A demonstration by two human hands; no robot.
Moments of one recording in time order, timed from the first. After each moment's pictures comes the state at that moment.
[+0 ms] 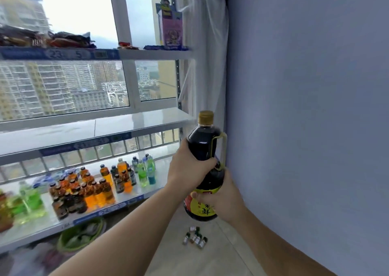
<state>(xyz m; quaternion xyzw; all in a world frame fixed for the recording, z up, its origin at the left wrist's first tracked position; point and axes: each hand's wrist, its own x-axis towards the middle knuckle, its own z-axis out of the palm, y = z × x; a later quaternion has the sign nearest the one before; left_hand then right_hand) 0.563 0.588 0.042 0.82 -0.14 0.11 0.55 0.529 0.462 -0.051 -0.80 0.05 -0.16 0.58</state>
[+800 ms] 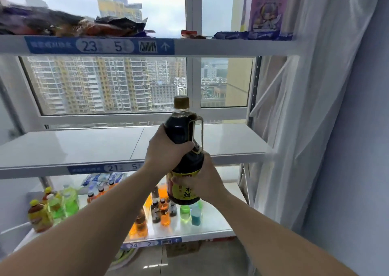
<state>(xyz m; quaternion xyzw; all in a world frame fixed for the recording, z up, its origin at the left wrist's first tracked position) 1.015 0.732 0.067 0.84 0.05 0.26 0.48 1.038 0.598 -0.015 -0.81 -0.16 -0.04 0.56</state>
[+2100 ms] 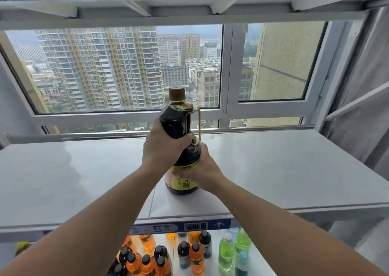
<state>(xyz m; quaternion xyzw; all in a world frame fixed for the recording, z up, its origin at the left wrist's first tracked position) 1.338 0.948 0.025 0.84 0.12 0.28 0.45 1.374 0.818 -0.050 -0.80 -0.17 0.08 0.57</state>
